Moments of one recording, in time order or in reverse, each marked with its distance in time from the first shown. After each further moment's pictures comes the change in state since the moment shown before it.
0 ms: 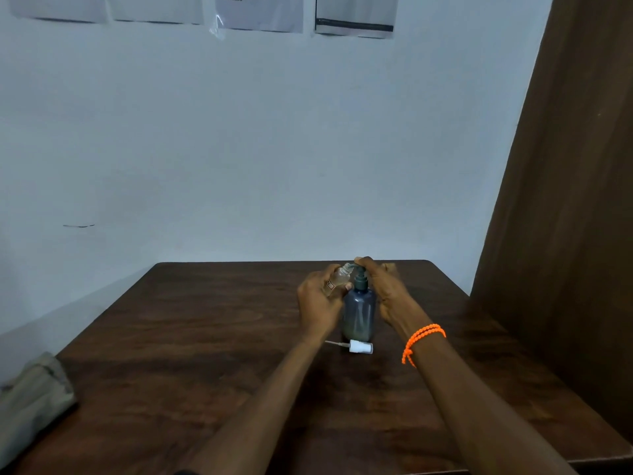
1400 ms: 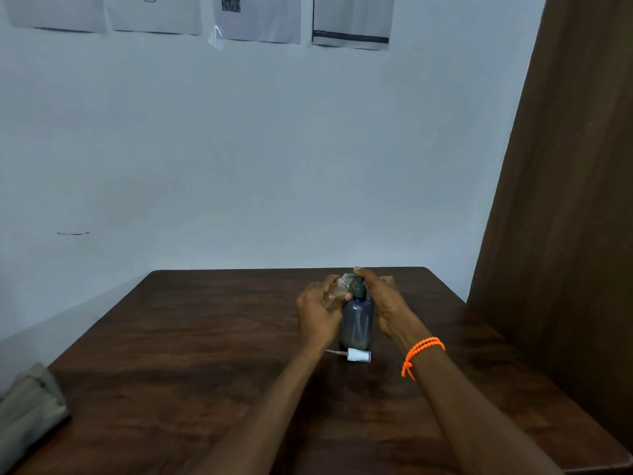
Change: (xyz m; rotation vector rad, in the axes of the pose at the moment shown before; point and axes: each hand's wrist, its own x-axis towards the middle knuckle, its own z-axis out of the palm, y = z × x) left_hand -0.004 -0.006 0.005 -0.014 -0.001 -0.007; right_hand -0.002 0.004 -0.004 0.059 -0.021 0.010
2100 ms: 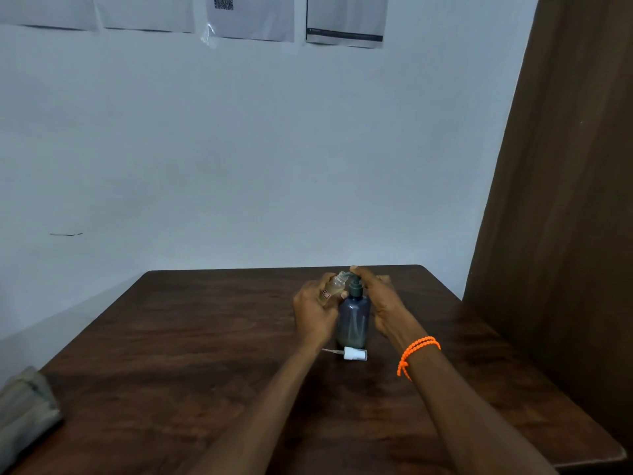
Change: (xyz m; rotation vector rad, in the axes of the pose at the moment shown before) left_hand 0.001 0.000 0.001 0.036 -0.002 0.014; right_hand 0.003 0.002 -0.004 -0.032 -0.002 -0.003
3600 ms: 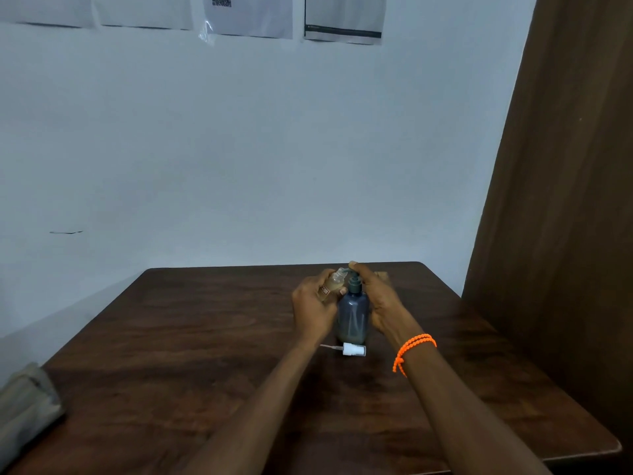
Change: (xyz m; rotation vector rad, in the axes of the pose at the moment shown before) left_hand 0.003 -0.002 0.000 -0.012 -0.016 0.028; right_hand 0.005 0.005 0.002 0.012 -0.004 0.032
